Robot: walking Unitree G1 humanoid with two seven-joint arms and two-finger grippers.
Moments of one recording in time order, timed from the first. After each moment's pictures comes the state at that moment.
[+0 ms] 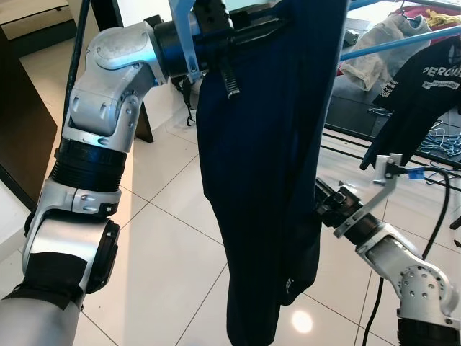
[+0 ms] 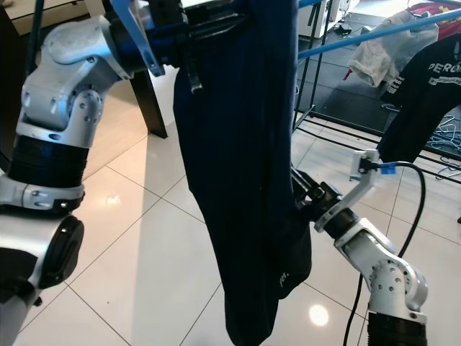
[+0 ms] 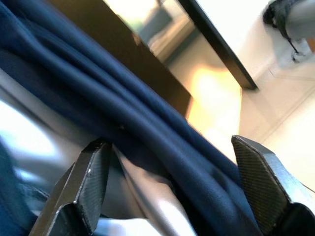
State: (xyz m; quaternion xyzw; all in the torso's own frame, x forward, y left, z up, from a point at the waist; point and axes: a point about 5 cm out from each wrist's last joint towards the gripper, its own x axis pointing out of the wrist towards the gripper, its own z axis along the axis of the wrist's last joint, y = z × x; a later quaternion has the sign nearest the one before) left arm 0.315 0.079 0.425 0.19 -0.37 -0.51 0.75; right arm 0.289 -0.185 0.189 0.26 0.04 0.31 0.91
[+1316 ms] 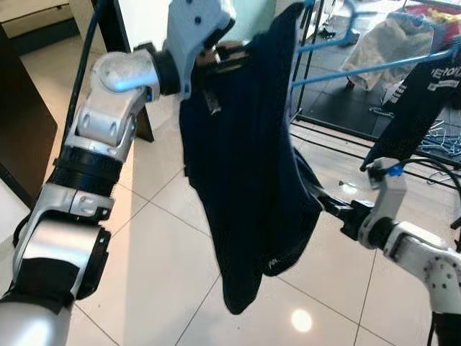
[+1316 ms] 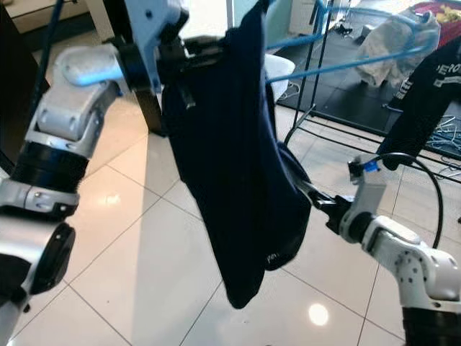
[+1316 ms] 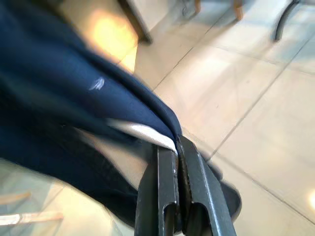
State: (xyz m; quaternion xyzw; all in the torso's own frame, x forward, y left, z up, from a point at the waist) left arm 0.349 0.105 0.376 0.29 -0.29 -0.45 0.79; right arm 0.293 -0.253 0.194 0.14 0.13 0.14 0.97
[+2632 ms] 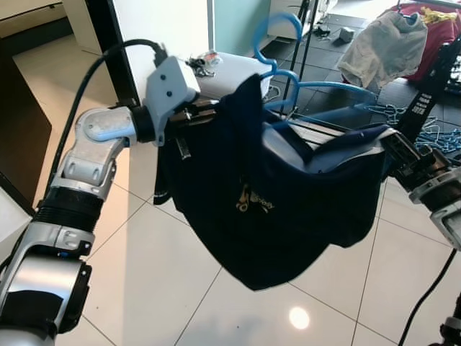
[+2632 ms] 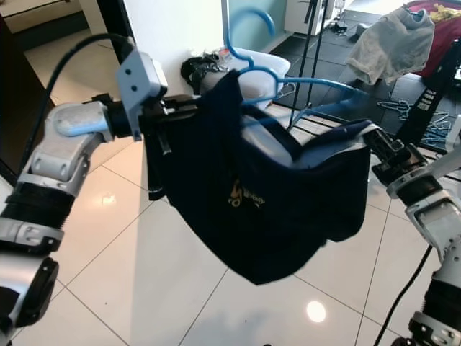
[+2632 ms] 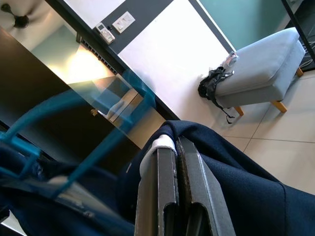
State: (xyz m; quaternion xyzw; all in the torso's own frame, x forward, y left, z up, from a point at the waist) left arm 0.355 0.137 0.326 0.31 -0.25 -0.43 0.81; right arm 0.292 -0.286 0.256 0.34 -0.10 0.17 0.92
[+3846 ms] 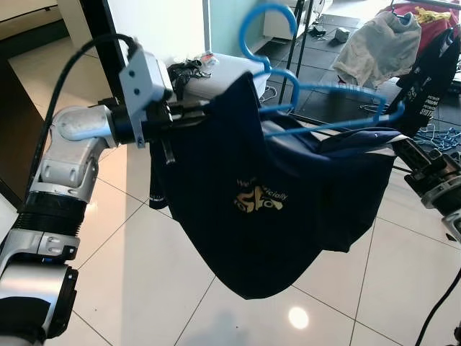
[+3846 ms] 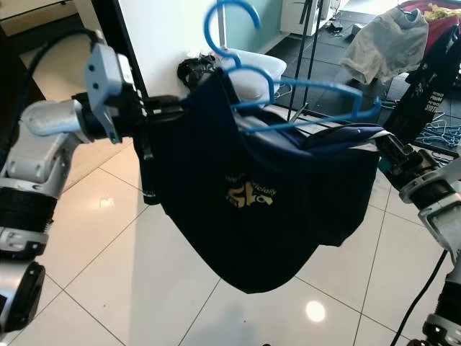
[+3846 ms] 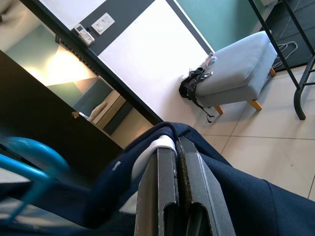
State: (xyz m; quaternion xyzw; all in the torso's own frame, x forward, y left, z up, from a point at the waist) left arm 0.340 0.145 0.323 0.31 -0.26 -0.49 0.77; right arm 0.291 -0.305 0.252 0.33 -0.08 0.14 0.93
